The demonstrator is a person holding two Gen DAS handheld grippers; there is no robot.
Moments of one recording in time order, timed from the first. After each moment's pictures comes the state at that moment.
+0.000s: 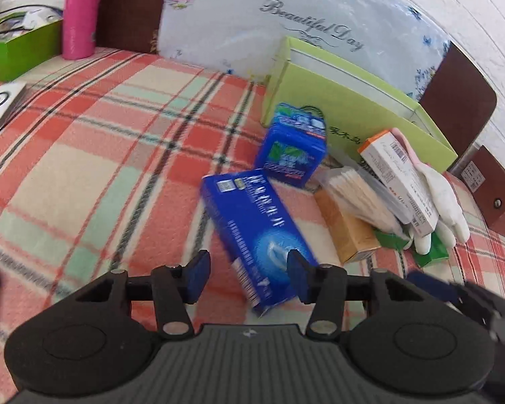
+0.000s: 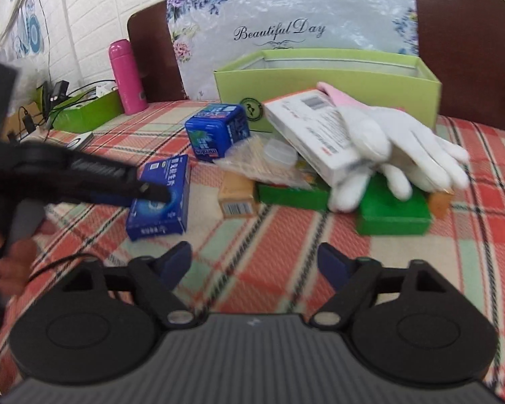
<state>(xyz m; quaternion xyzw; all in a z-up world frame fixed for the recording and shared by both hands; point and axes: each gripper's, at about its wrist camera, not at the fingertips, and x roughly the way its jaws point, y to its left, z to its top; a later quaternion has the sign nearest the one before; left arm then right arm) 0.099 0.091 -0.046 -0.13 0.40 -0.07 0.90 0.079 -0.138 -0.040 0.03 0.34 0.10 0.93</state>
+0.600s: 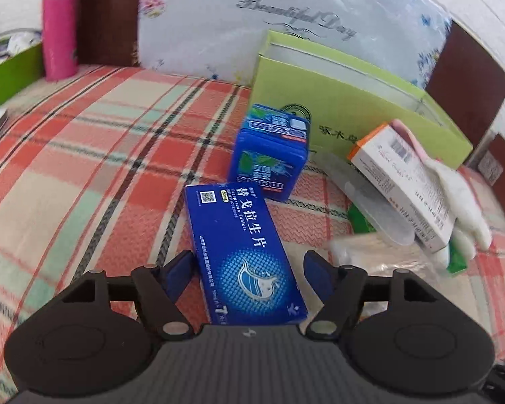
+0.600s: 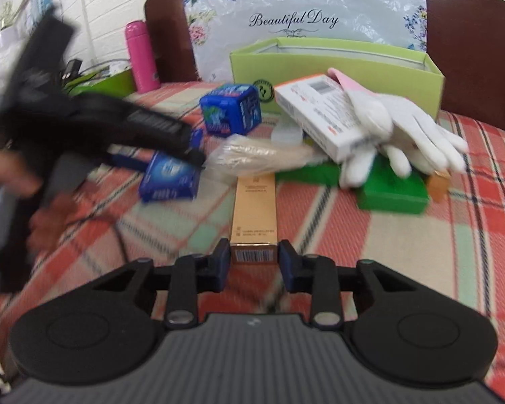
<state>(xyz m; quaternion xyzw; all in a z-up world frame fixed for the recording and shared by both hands) 0.131 0.043 -0.051 -0.07 0.39 -0.05 0.92 0.024 -0.161 -0.041 0.00 0.36 0.13 0.92</state>
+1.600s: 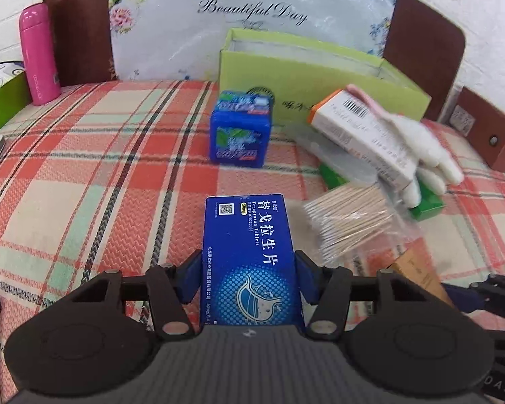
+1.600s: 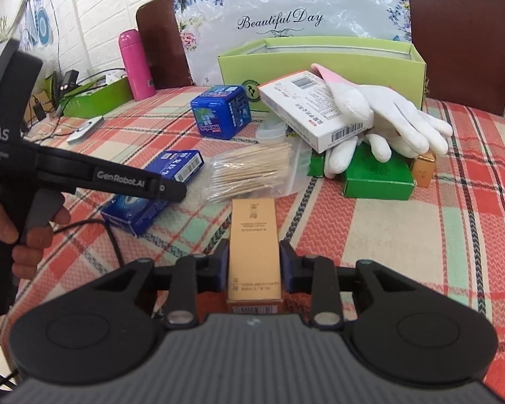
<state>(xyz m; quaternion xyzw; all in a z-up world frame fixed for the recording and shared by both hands) 0.084 0.043 -0.038 -0.02 0.38 -0.10 0.92 0.030 -0.175 -0.041 0.05 0.36 0.13 0.92</state>
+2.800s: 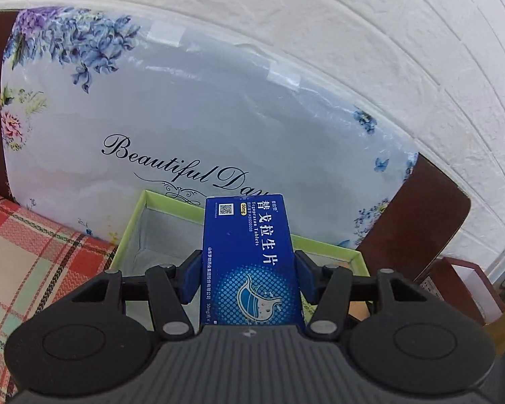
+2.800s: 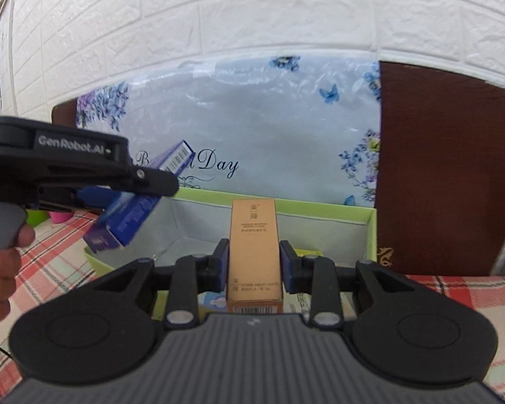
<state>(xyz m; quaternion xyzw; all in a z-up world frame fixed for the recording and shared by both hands) 0.293 -0.004 0.049 -0.16 0.29 -0.15 0.93 0.255 -0.248 0.030 0.02 0.25 0.06 0.97</state>
